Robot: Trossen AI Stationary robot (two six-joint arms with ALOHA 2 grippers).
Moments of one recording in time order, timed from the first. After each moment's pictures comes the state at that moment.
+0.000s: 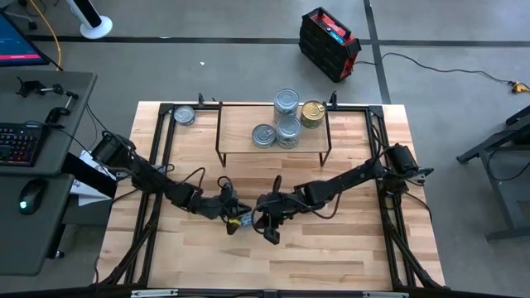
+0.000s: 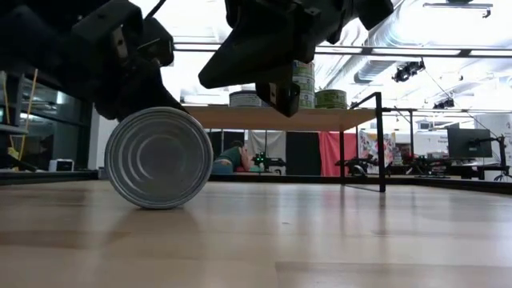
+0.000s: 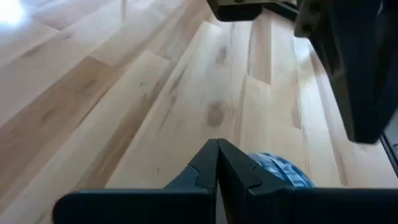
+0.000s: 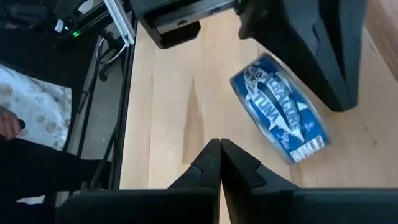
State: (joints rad) left arm -0.44 1.61 0.52 0.55 -0.44 -0.63; right arm 0.28 1.92 1.26 0.01 -0.12 0.59
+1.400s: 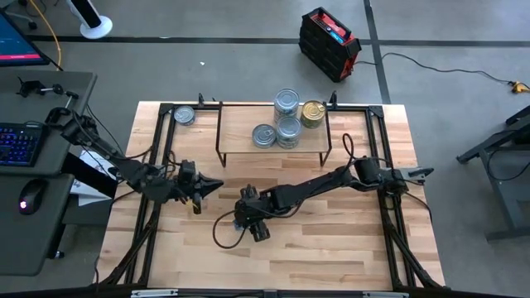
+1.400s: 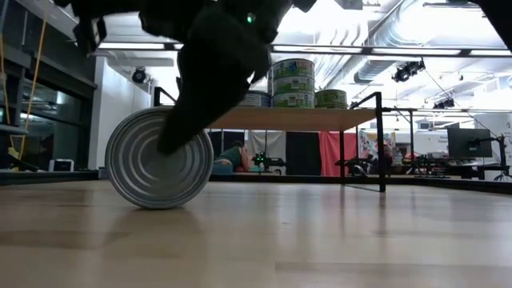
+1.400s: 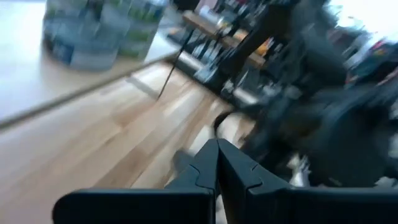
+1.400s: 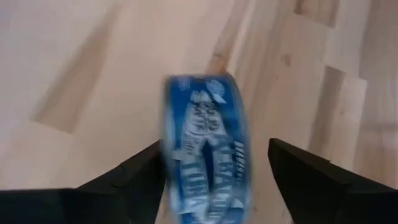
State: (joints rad) left arm -0.59 0.87 0.52 0.03 -0.80 -0.73; right arm 0.26 2.27 1.86 -0.59 0.05 -0.13
